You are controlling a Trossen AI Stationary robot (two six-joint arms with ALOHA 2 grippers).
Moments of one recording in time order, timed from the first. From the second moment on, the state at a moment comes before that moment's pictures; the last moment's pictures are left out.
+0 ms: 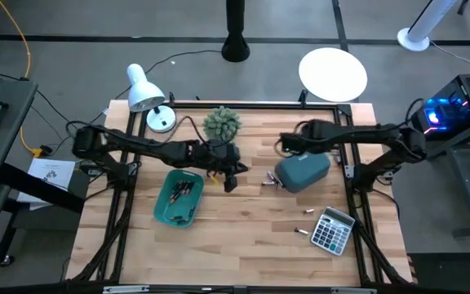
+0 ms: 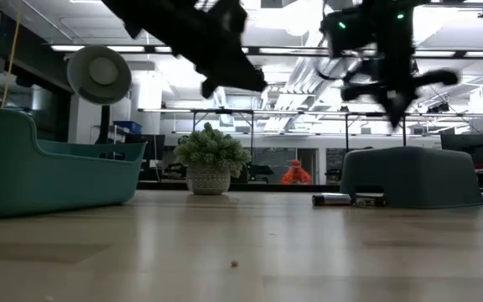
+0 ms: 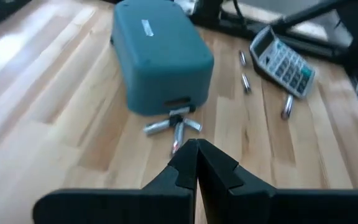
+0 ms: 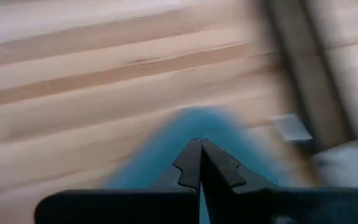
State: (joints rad) left arm 0.02 1.63 1.04 0.04 -0.02 -0.22; right arm -0.20 1.47 1.10 -1.31 0.50 1.61
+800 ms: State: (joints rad) left arm -0.04 2.07 1.31 0.26 0.04 -0.37; right arm -0.41 1.43 0.74 -1.20 0.35 1.33
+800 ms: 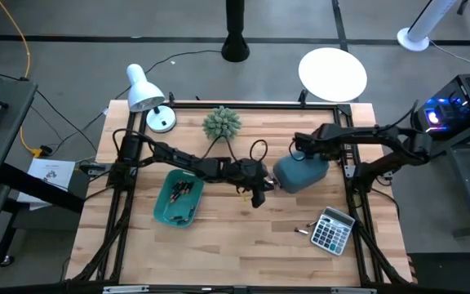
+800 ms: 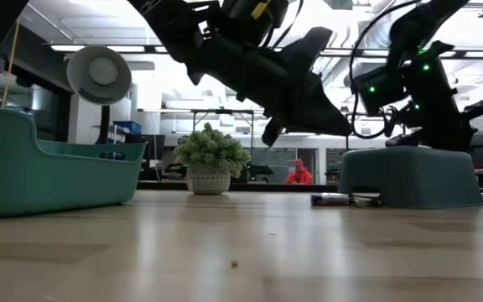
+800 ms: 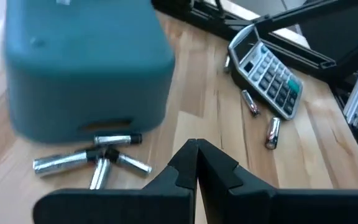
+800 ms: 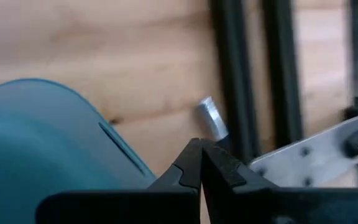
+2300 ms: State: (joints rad) left arm -0.04 2.01 1.14 0.09 -0.05 -0.30; right arm -0.09 1.37 0.78 -0.95 0.21 1.37
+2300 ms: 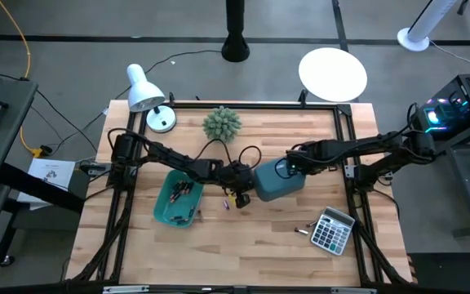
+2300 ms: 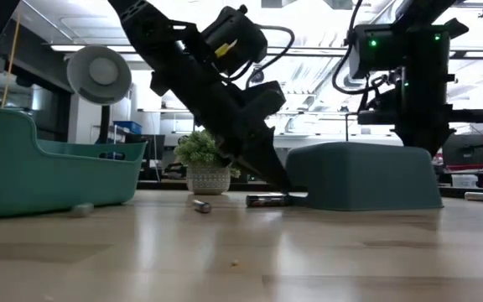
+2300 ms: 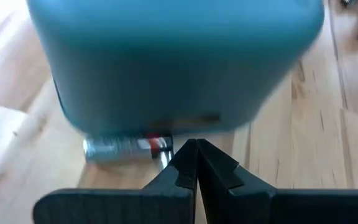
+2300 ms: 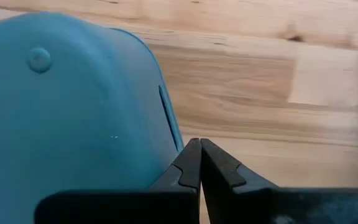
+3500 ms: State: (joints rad) left arm 0.09 2.01 1.13 0.22 -0.12 -0.25; right arm 0.07 1.36 1.32 -1.21 0.45 1.33
